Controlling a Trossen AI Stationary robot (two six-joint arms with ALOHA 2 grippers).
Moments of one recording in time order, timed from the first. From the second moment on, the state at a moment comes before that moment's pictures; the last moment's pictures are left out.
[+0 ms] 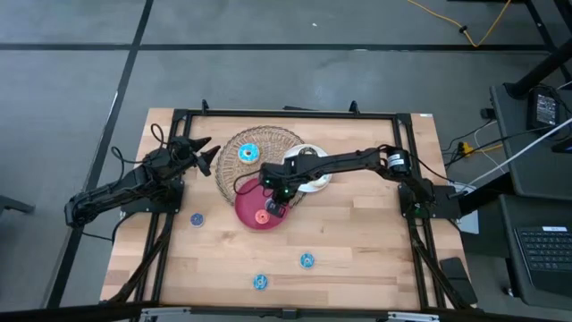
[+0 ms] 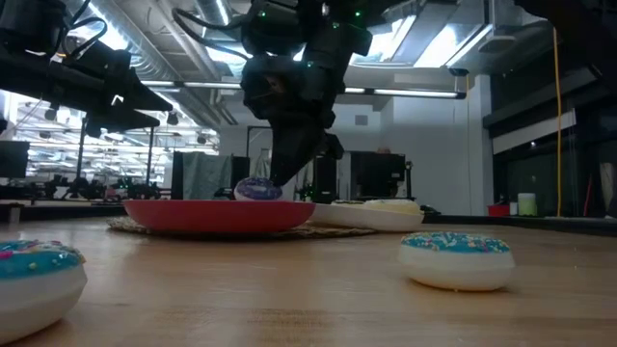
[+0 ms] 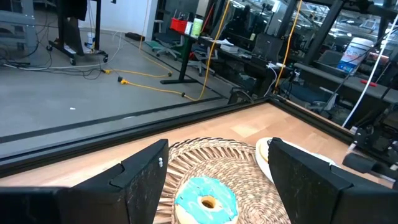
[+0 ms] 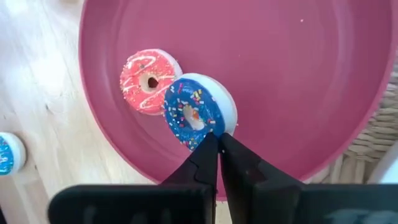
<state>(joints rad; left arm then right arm) 0.43 0.02 0.07 -0.13 -0.32 -0.33 -0.01 2.20 1.81 -0.81 -0.20 0.42</state>
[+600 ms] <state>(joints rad) 0.43 0.02 0.07 -0.13 -0.32 -0.33 0.00 2.24 1.81 -0.80 -0.22 0.41</state>
